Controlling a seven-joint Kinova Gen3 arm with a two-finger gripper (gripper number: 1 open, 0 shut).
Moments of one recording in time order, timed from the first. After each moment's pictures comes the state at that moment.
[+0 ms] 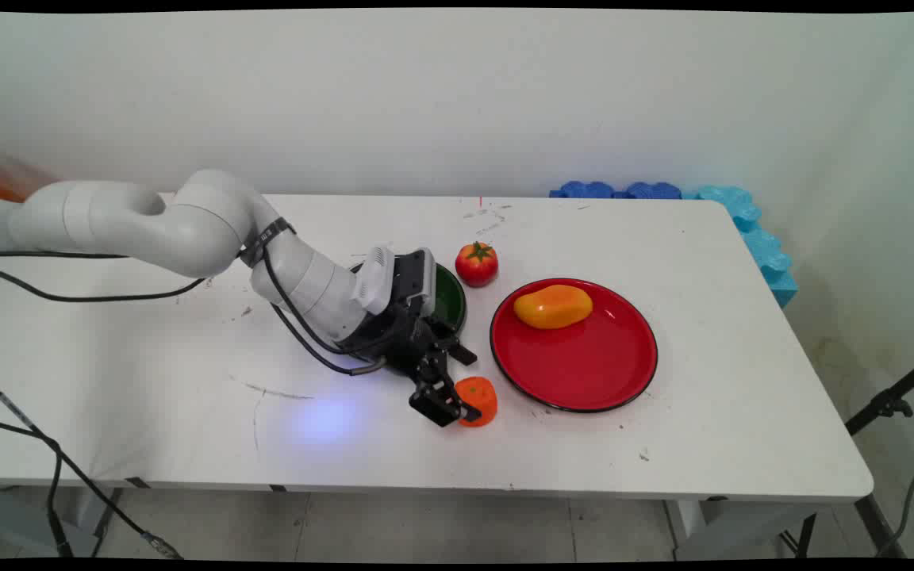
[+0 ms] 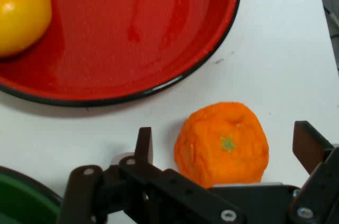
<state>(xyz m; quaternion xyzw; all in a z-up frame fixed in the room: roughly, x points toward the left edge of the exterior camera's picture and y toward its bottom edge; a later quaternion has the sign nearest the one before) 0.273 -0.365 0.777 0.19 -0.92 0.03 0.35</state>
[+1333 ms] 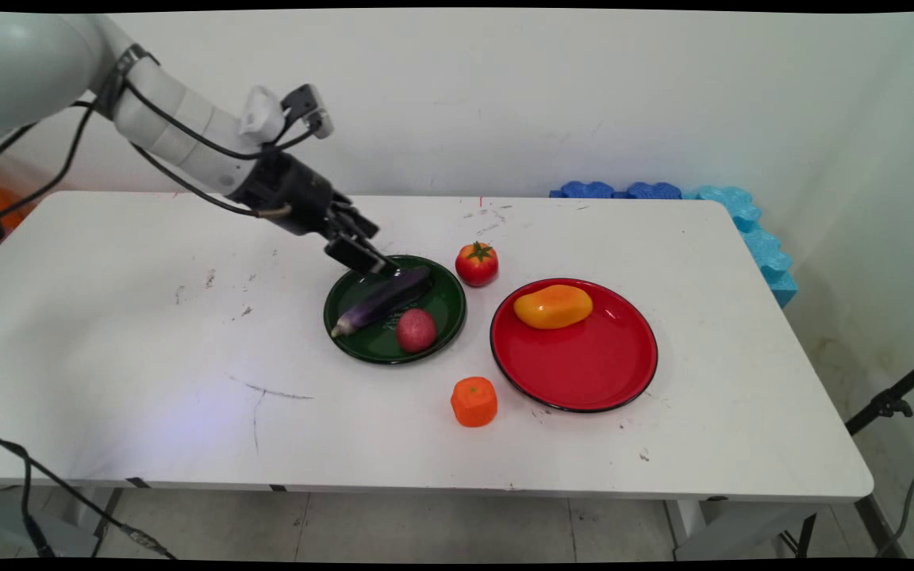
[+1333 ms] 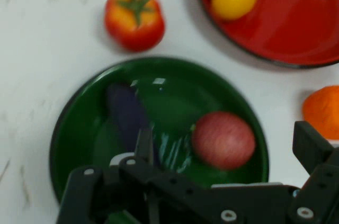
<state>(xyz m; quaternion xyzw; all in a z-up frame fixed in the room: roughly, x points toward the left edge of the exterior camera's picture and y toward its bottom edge) 0.395 -0.399 0.915 0.37 -0.87 0.08 0.31</state>
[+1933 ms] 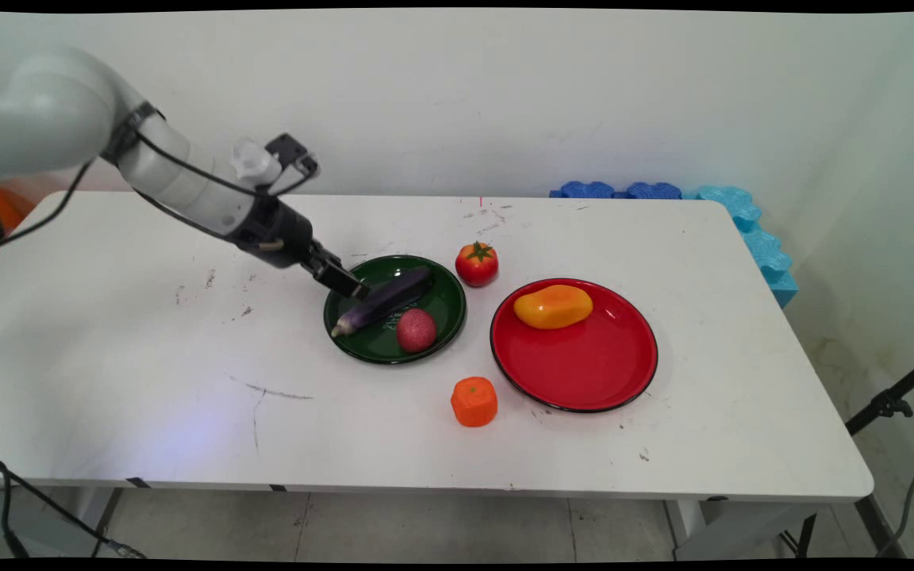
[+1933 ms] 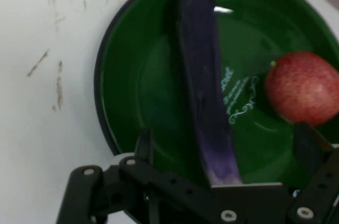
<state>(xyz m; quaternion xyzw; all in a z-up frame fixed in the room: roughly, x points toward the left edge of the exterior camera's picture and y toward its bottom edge) 0.414 -0.393 0.856 0.49 -0.83 0.08 0.25</state>
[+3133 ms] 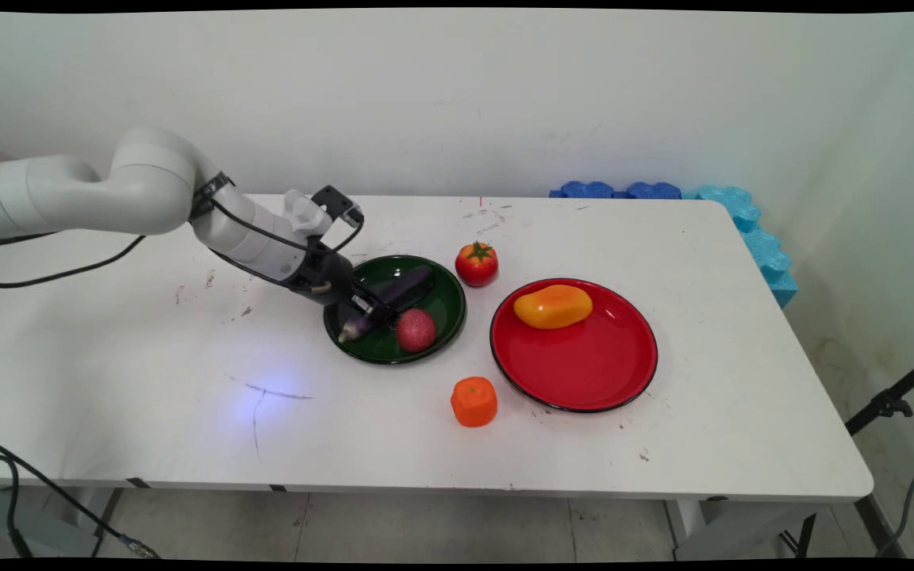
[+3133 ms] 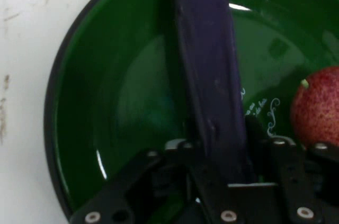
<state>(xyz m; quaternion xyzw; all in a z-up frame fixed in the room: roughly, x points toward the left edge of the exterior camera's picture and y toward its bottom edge) 0.379 -0.409 0.782 0.49 -0.83 0.09 0.26</state>
